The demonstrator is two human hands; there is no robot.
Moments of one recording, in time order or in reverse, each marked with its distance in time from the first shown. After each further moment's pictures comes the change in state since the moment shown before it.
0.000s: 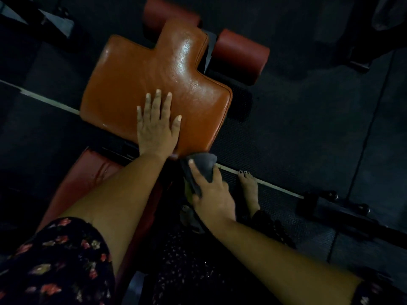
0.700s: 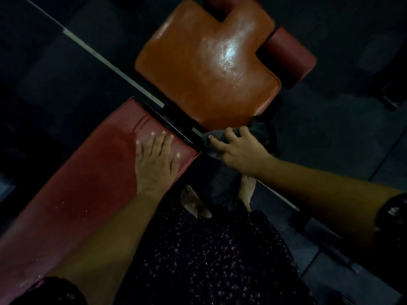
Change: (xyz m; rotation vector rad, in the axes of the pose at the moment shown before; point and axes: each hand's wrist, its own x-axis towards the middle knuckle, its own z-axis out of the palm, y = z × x) left_hand -0.182 -0.056 0.022 0.010 -0.004 -0.214; right_hand 0.054 -0.010 -0.055 -1.557 0.054 -0.981
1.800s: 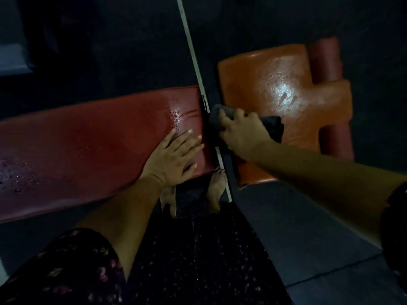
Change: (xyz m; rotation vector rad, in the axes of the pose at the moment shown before) left_hand -0.007 -0.009 0.020 -0.014 0.294 0.026; right_hand 0.128 0.073 -0.090 -0.151 -0.004 -0.317
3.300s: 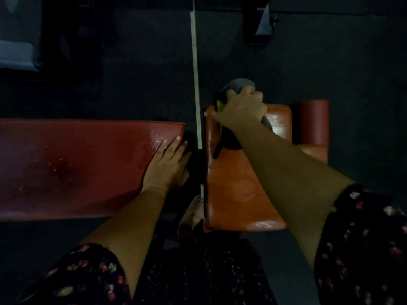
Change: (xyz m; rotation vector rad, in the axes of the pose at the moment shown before) left_hand 0.092 0.018 0.007 0.088 -0.179 -0.416; right_hand 0.090 0.130 -0.013 0.646 0.051 0.576
